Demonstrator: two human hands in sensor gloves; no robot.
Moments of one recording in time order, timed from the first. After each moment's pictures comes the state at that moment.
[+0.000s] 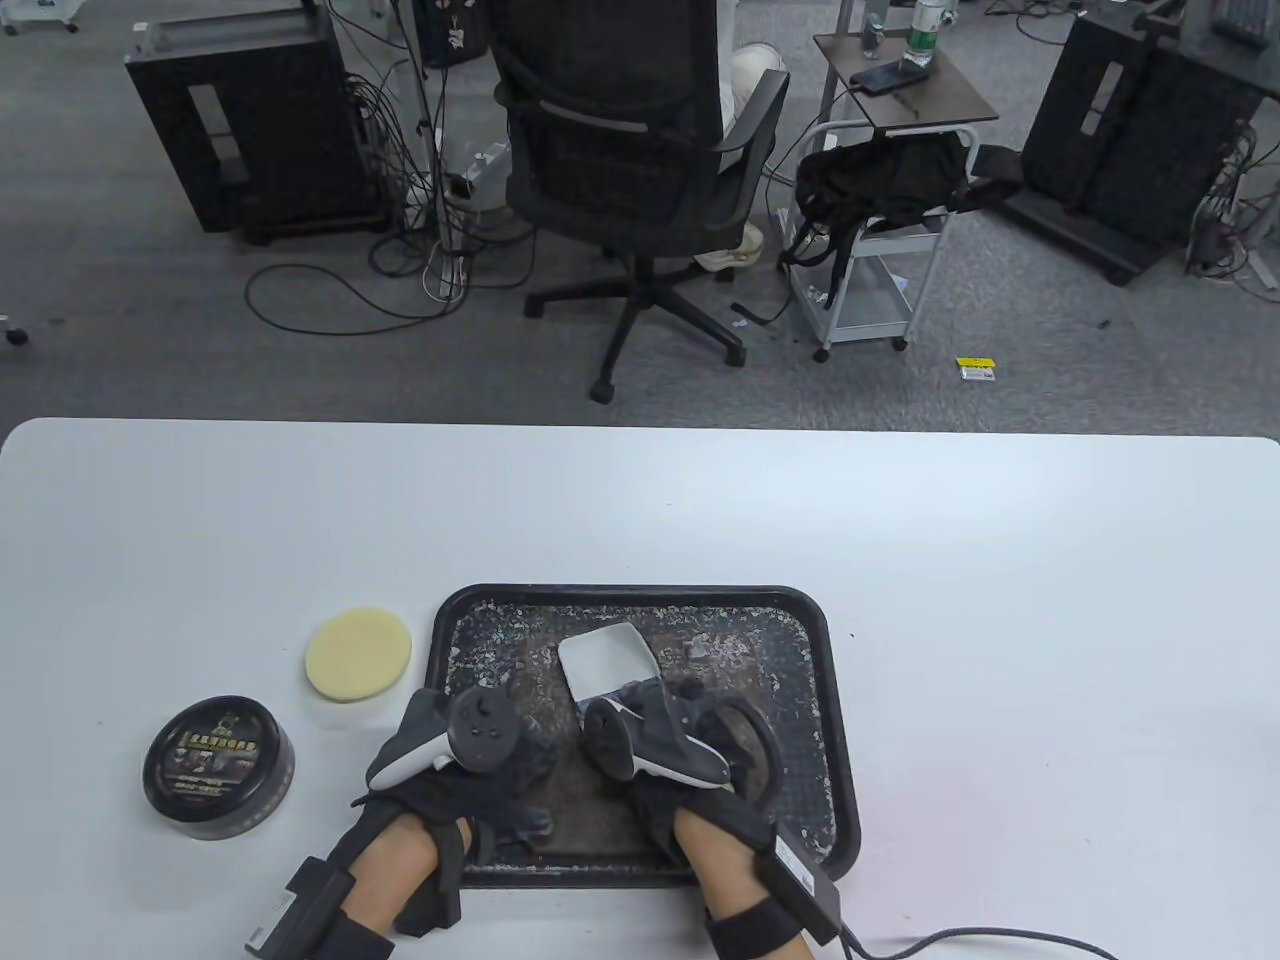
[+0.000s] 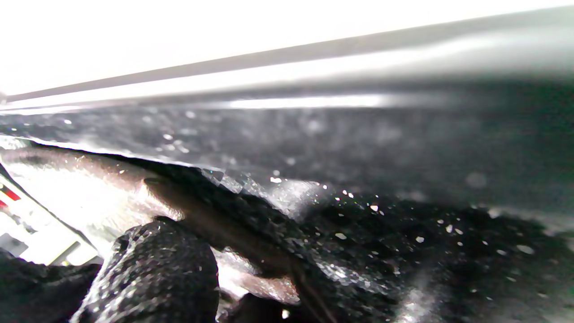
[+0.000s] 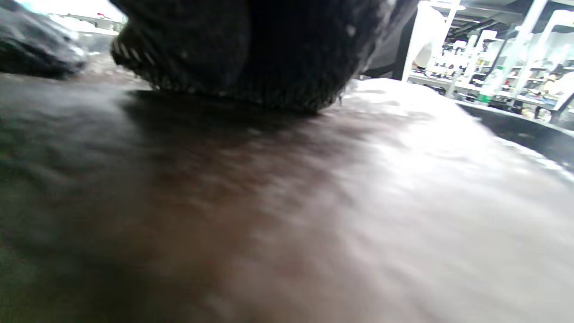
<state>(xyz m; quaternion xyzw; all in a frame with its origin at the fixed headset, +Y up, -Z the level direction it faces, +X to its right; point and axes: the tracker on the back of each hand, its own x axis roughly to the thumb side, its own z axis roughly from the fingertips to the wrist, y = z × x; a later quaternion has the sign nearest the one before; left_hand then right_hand) -0.166 -0.793 -0.343 -0.27 -0.17 0.18 0.93 0.037 -0.750 -0.359 -0.18 -0.05 -0.98 0.10</state>
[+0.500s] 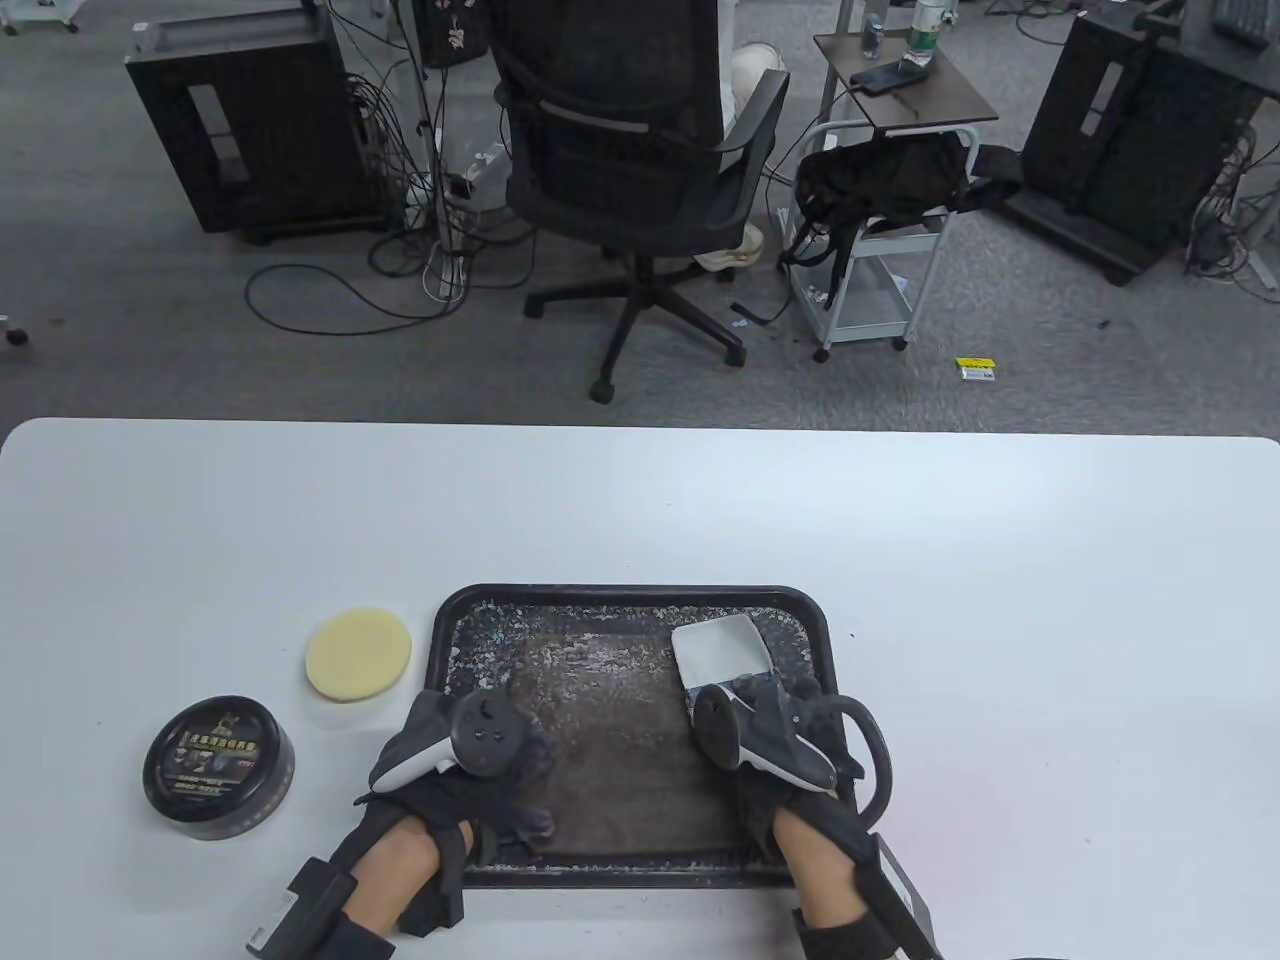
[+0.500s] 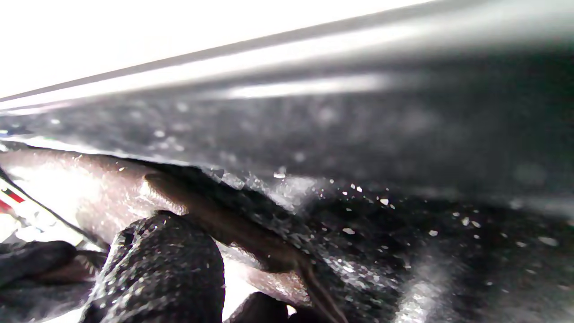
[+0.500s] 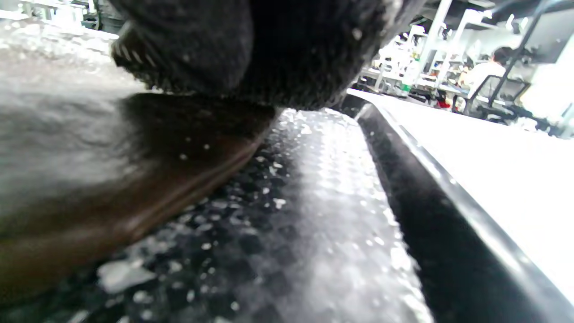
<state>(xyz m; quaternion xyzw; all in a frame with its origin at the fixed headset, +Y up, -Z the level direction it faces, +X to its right) -0.162 -0.791 -0.341 -0.25 -0.18 0.17 0.94 0.121 -0.734 -0.361 -0.09 -0.06 -0.99 0.10</state>
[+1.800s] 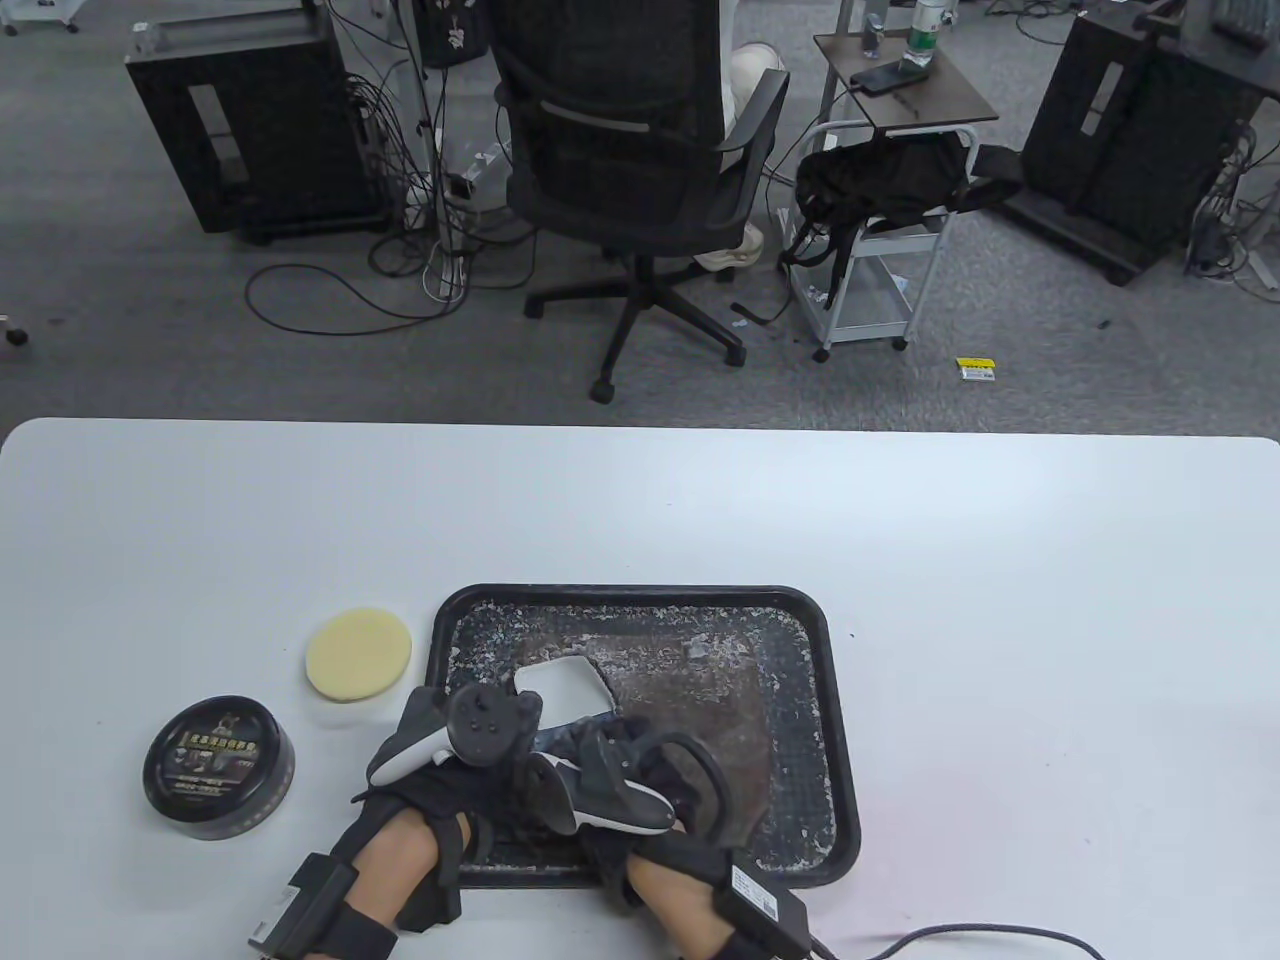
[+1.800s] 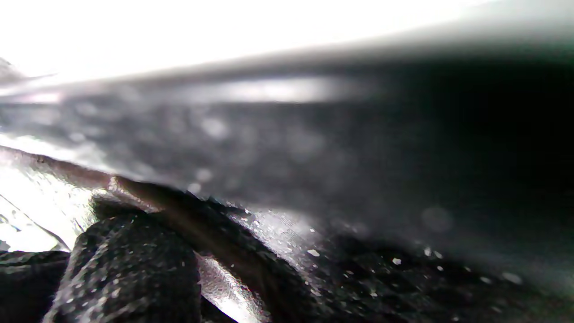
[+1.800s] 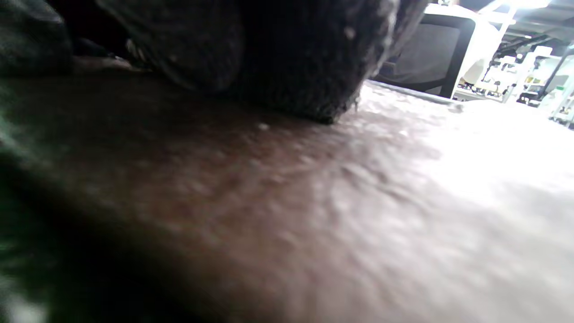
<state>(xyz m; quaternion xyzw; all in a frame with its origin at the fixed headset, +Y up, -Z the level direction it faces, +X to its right) -0.169 -0.800 -0.348 -0.29 -0.16 0.19 0.93 -0.029 -0.756 -0.318 -0.26 -0.04 -0.96 0.12</state>
